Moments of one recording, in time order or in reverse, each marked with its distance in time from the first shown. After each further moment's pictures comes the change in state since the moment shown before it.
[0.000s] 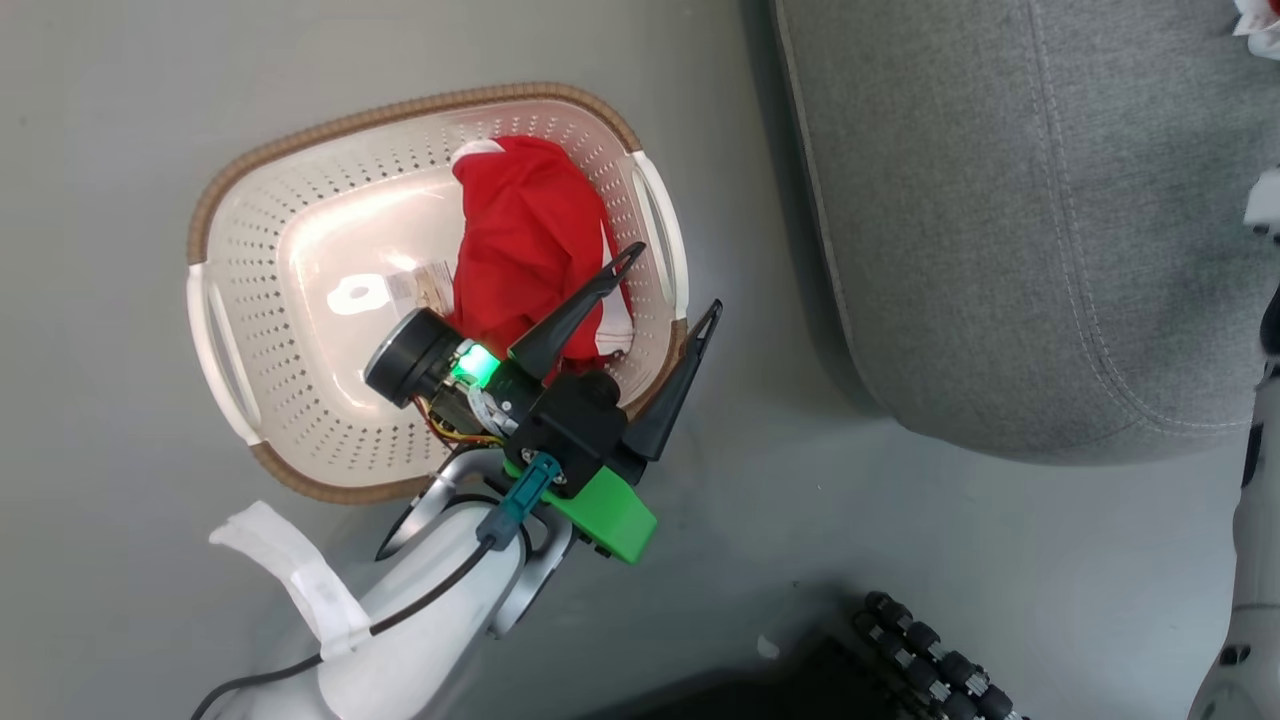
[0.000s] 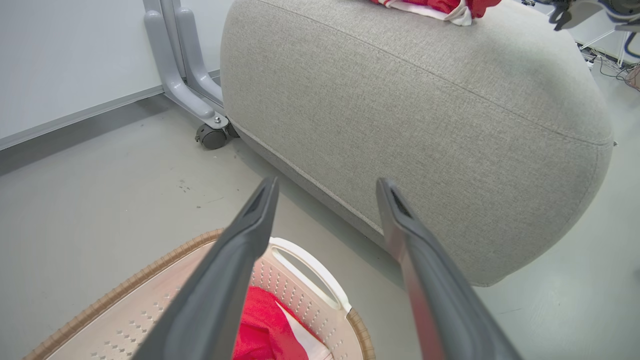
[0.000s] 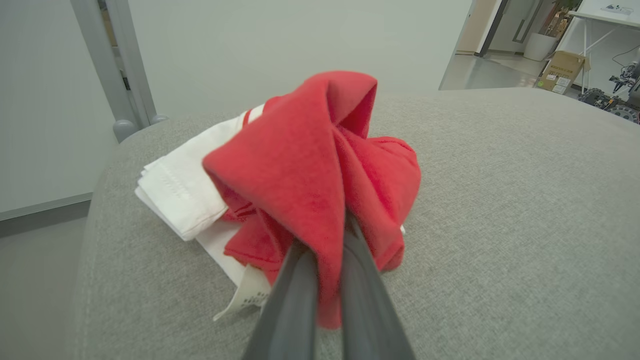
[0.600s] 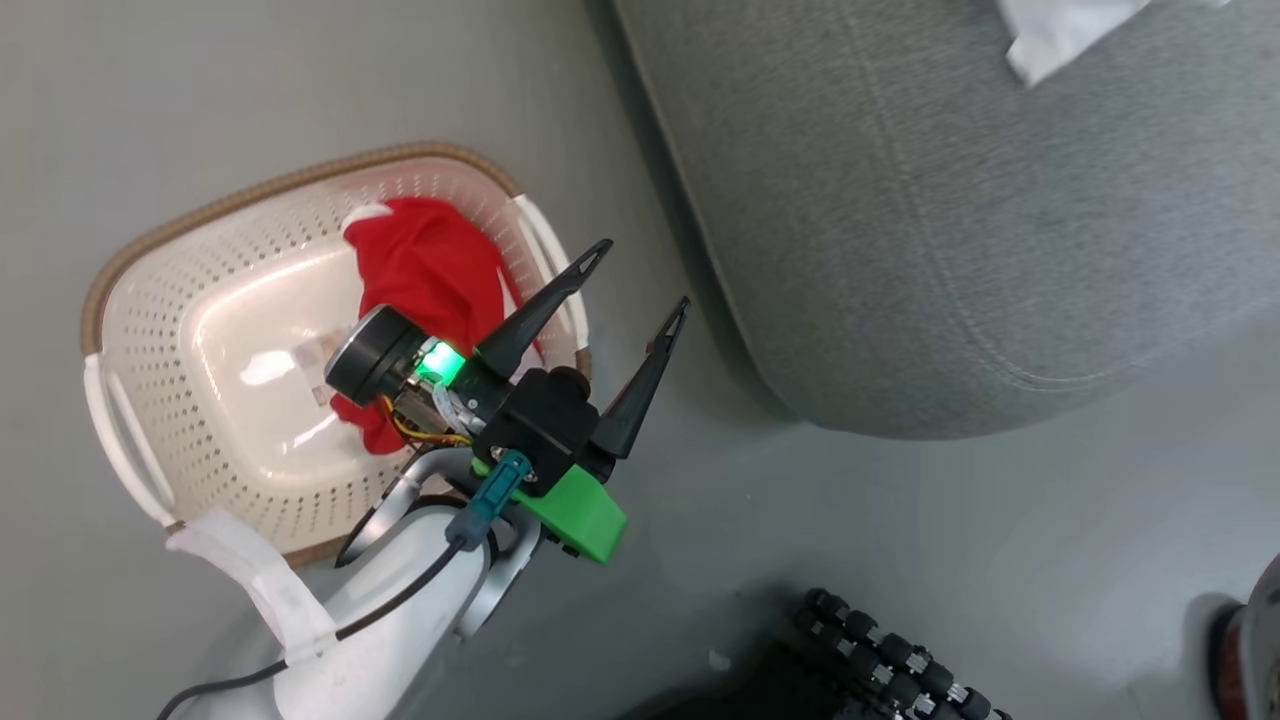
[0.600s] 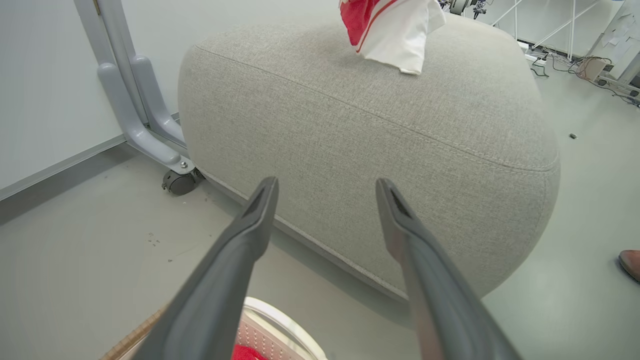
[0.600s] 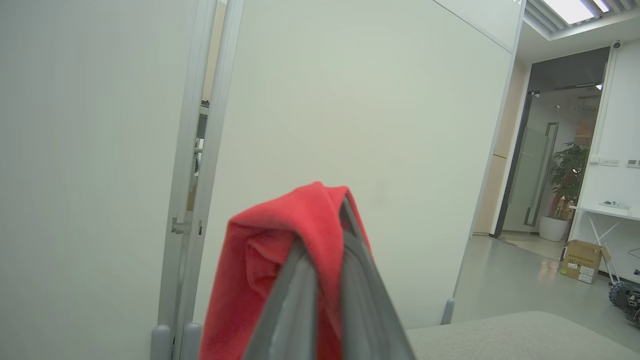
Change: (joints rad) left arm 0.021 0.056 0.029 -0.074 0.006 -0.001 0.063; right arm -0.144 -0.069 0.145 -0.404 0.078 0.000 0.000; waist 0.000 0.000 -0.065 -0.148
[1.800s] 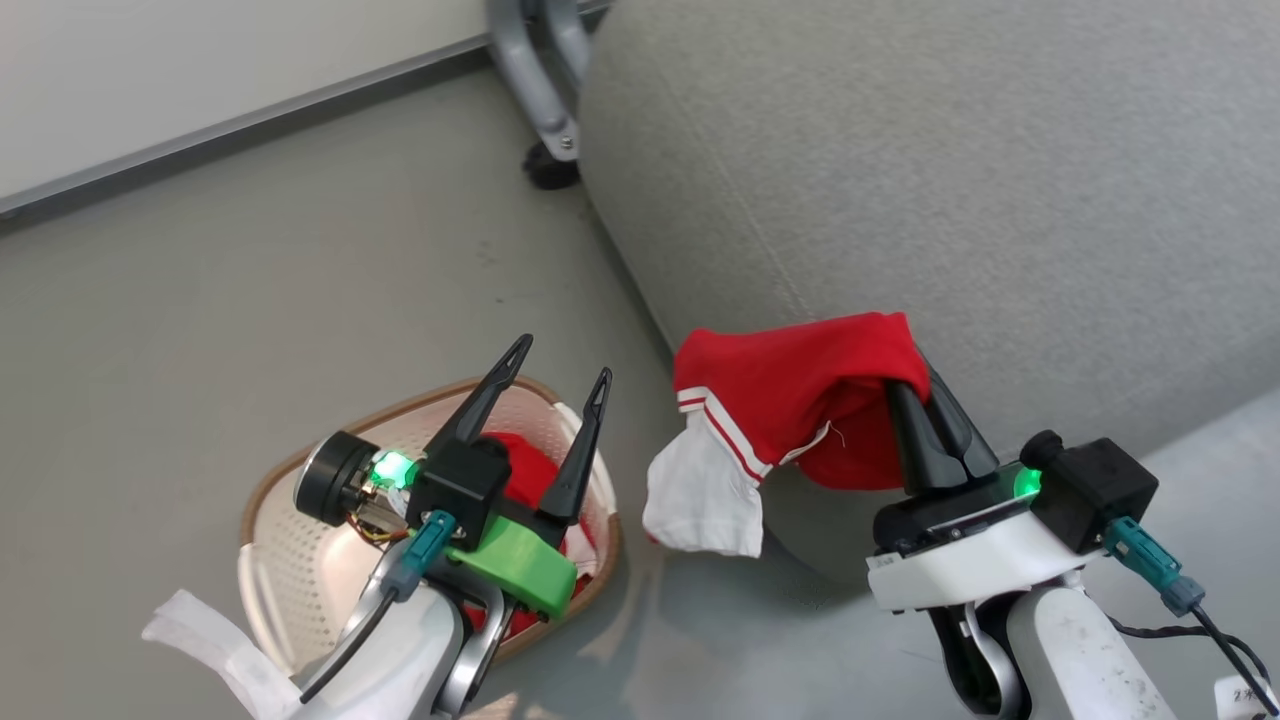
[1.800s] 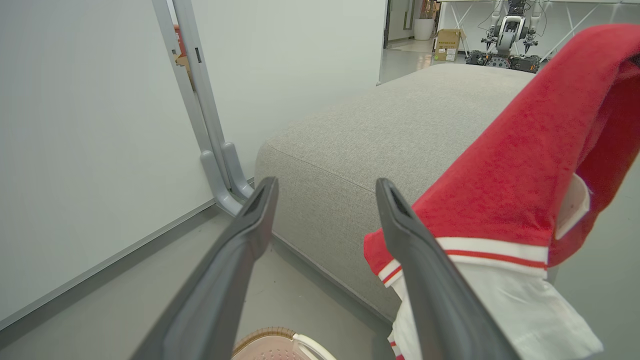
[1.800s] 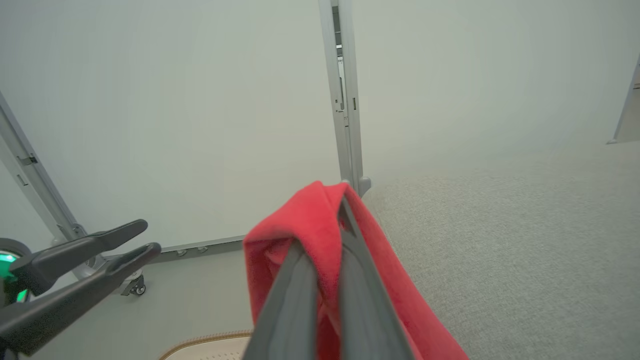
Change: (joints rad) left arm 0.191 -0.043 0.113 0.112 -0.109 0.053 -0.117; right arm 0.745 0.180 0.499 -0.048 0.004 0.000 0.000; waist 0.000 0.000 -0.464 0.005
